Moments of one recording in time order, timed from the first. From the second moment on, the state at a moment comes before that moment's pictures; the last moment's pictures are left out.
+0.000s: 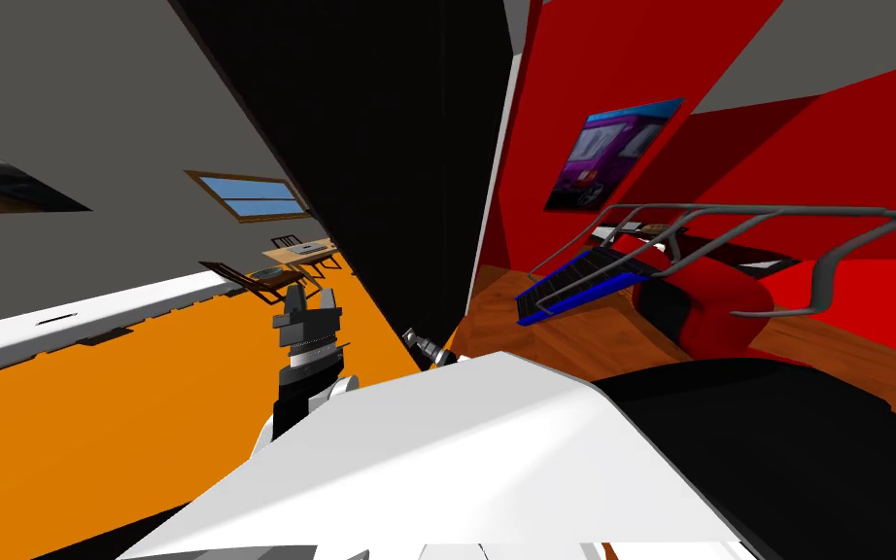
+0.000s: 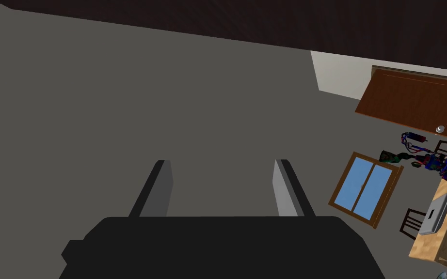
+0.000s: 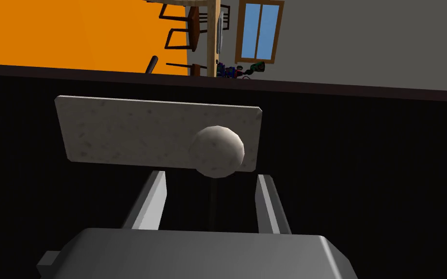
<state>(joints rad) -0.11 -0.03 0.82 -0.77 -0.01 -0.74 -0.08</state>
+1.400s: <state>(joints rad) -0.11 -0.04 0.77 -0.76 -0.02 -0.74 -0.06</state>
